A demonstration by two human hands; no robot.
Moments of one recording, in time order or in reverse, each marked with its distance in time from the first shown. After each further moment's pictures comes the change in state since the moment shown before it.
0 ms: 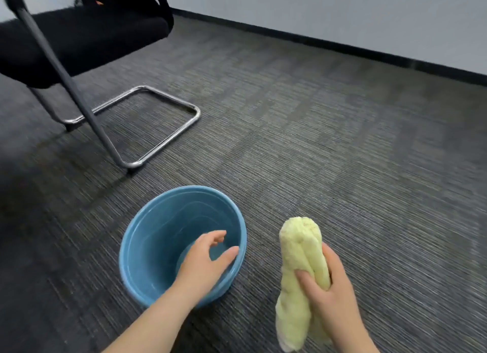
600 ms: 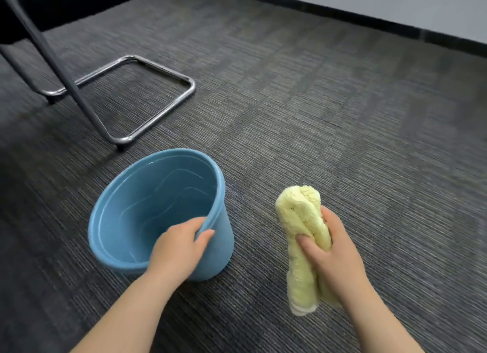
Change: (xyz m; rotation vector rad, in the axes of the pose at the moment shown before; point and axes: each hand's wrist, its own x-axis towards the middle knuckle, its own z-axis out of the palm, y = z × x) left_hand 0.013 -0.026 -0.014 0.431 0.099 0.046; right_hand 0.032 0.008 0.009 -0.308 -0.022 0.038
